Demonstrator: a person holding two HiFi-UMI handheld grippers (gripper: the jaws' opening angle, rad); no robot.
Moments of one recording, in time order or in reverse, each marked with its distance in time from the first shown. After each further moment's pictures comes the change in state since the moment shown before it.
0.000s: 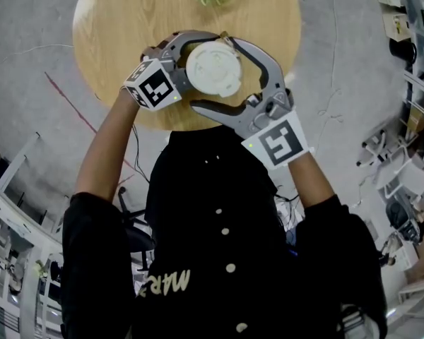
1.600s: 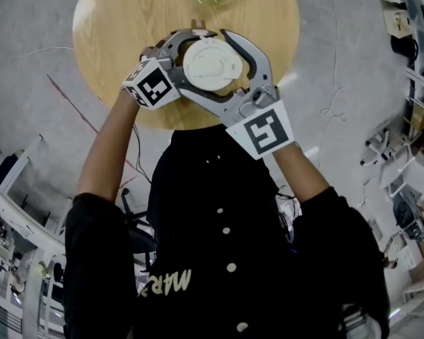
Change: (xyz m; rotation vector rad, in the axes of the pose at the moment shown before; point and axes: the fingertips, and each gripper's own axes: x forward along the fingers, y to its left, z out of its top) left arm 0.002 0.001 -0.001 -0.004 0.006 0.016; right arm 0.013 -0.011 -0.013 0.094 -0.007 -0.118
